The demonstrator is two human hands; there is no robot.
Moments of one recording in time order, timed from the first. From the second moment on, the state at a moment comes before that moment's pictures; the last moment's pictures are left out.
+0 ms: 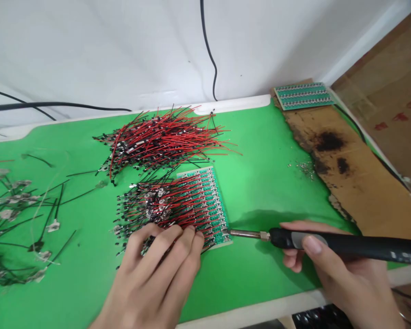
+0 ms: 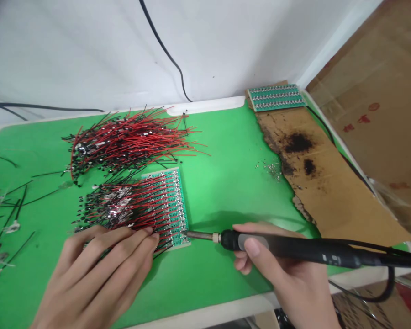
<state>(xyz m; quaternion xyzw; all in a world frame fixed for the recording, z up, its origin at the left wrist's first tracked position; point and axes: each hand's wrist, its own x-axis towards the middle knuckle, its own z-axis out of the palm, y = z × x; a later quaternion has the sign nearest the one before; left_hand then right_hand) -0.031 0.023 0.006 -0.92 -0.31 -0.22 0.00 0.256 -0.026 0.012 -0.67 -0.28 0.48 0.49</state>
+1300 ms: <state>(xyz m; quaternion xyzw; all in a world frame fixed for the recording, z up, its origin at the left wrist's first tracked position) -0.027 0.022 0.007 -0.92 -0.32 -0.24 0.02 0.252 -0.028 0.015 -0.68 -0.28 0.47 0.49</state>
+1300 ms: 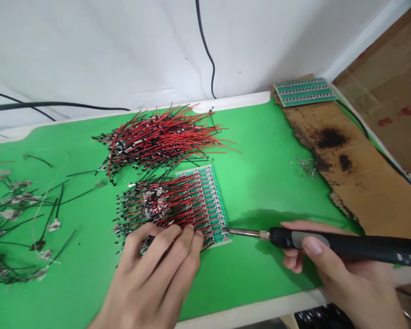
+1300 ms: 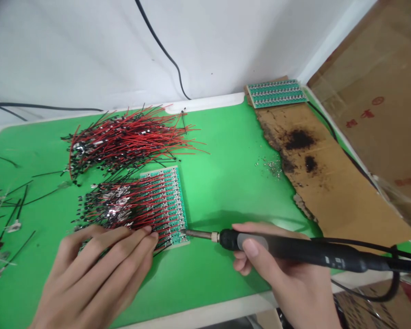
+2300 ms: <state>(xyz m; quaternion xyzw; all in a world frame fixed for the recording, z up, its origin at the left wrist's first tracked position) -0.025 0.025 0.010 -0.92 -0.32 -0.23 0.01 0.267 -0.025 0.006 -0.64 -0.36 0.46 0.49</state>
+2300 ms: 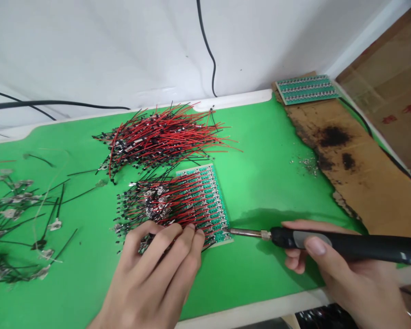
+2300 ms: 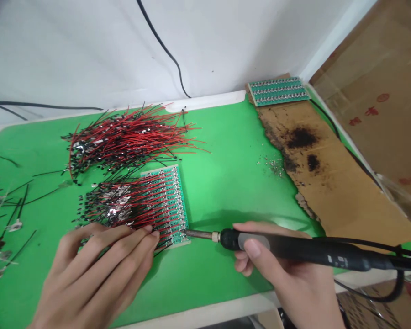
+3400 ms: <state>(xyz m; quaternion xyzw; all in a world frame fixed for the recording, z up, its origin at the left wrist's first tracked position) -0.026 0.023 0.009 -0.92 -0.32 -0.23 0.01 0.285 -0.028 -0.004 -0.59 -0.45 0.47 0.47</state>
